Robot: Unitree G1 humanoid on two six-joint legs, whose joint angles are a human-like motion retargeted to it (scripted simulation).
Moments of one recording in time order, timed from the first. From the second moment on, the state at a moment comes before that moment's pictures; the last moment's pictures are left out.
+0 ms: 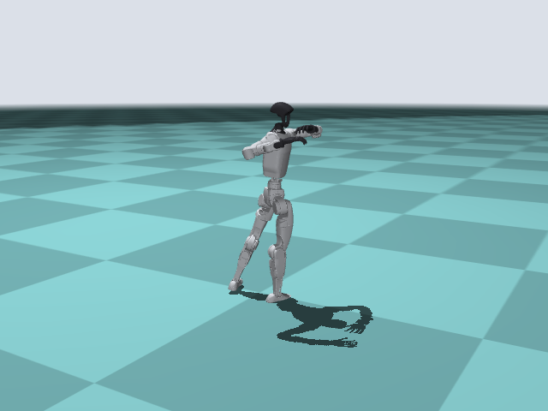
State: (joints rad) left arm -1.59 0.91 -1.07 -0.27 -0.01 -0.45 0.15; right arm 0.63 -1.19 -0.93 -0.52 0.00 -0.31 0.00; waist -0.77 0.13 0.09; left_leg 0.36 0.34 1.02 -0.07 -0.01 -0.20; right_leg -0.03 0.17 0.26 -0.09 0.16 0.26
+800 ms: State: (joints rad) left arm -1.09 1.35 -0.73 -0.36 -0.08 -0.44 0.13; right arm -0.31 -1.46 0.00 -0.57 0.02 -0.33 0.00; waist 0.27 -0.10 0.02; left_leg 0.01 0.11 0.06 -0.08 -0.01 -0.19; right_leg 0.15 -0.24 -0.58 0.10 -0.08 0.26
